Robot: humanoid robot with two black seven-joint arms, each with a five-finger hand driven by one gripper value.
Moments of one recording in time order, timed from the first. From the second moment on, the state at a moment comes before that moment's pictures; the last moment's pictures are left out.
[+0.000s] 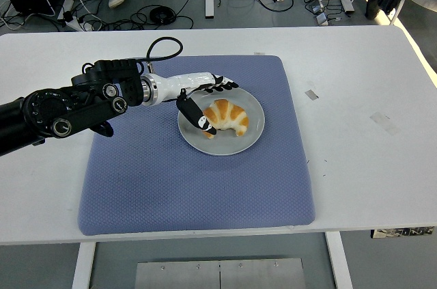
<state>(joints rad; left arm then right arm) -1.20 0.26 -0.04 -0.96 0.90 -0.17 -0.07 -0.06 0.00 -0.09 0.17 -0.14 -0.06 0.19</state>
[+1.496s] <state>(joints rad) -1.21 0.24 -0.01 -0.95 0.98 -0.14 -0.07 -0.06 0.00 -0.09 0.17 -0.14 -0.06 0.19</state>
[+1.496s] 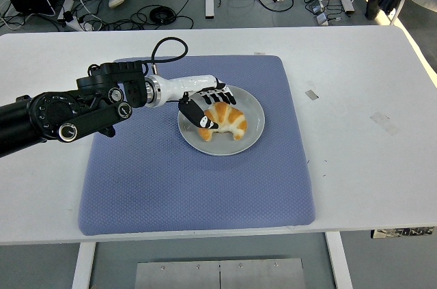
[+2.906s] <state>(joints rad) -1.28 0.42 -0.02 -0.99 0.96 -0.14 -0.08 -0.06 0.00 -0.09 0.17 -0.14 -0.06 0.19</state>
